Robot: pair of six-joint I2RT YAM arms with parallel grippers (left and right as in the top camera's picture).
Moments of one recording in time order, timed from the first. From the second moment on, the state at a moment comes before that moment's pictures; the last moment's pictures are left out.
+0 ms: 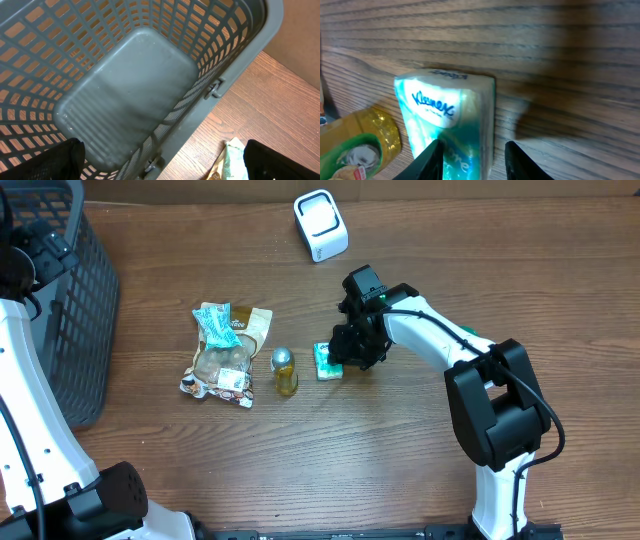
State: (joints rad) left arm 0.37 1.73 2.15 -1.31 -0.20 -0.31; right arm 0.47 2.11 1.49 -0.79 -0.35 0.41
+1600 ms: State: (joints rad) left arm 0.37 1.73 2.15 -1.31 -0.20 -0.31; right arm 0.47 2.12 1.49 -0.78 -0.34 0.41
